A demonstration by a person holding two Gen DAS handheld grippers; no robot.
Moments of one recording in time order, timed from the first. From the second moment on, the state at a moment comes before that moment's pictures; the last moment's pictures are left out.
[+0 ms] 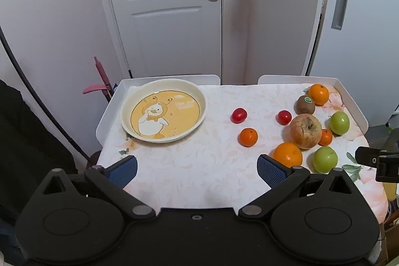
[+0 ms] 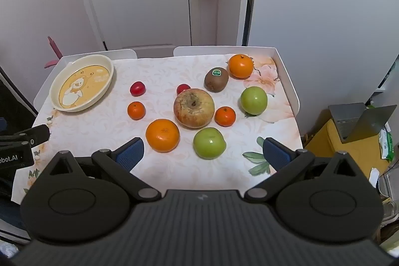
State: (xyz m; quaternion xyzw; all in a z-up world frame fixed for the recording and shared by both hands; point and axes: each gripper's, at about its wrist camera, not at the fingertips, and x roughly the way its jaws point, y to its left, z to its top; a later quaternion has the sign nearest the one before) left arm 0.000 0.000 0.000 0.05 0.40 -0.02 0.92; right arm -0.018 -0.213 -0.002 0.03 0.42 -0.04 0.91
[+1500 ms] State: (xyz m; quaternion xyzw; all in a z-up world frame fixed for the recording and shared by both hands) left arm -0.006 -0.003 0.015 0.05 0.37 -0.03 0.93; right arm -0.019 -0.215 0.007 0.03 0.42 -0.04 0.91
